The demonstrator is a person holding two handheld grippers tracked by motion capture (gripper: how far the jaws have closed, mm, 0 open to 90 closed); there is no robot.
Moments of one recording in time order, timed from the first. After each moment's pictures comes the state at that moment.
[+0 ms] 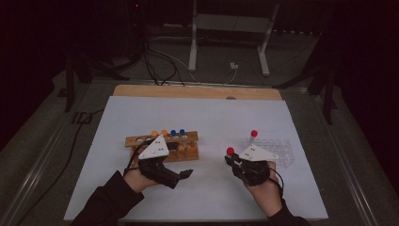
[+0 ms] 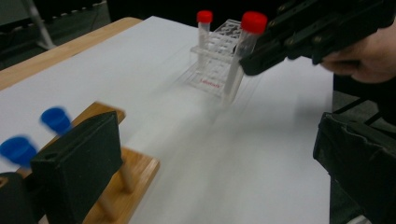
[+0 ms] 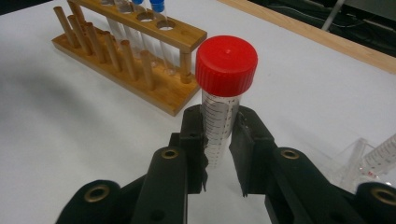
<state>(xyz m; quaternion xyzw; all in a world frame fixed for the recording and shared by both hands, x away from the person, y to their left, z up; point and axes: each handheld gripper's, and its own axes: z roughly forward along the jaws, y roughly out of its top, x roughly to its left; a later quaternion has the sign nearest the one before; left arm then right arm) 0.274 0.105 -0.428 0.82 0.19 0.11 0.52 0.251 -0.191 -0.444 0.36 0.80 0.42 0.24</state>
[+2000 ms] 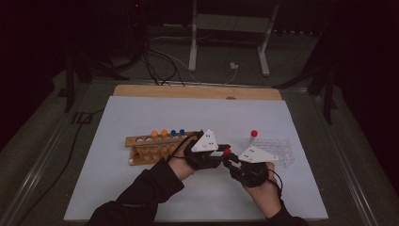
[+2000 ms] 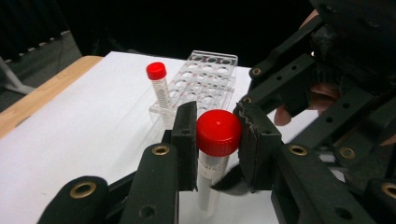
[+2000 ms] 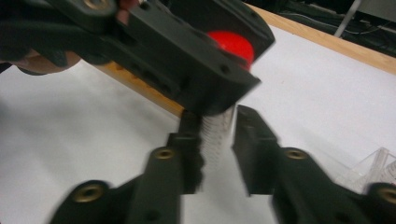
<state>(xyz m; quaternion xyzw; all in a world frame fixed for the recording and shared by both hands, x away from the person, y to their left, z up) 0.296 0.003 -0.416 0.84 0.10 0.13 0.52 0.249 -0.189 -0.444 0.35 0.80 0.44 0.23</state>
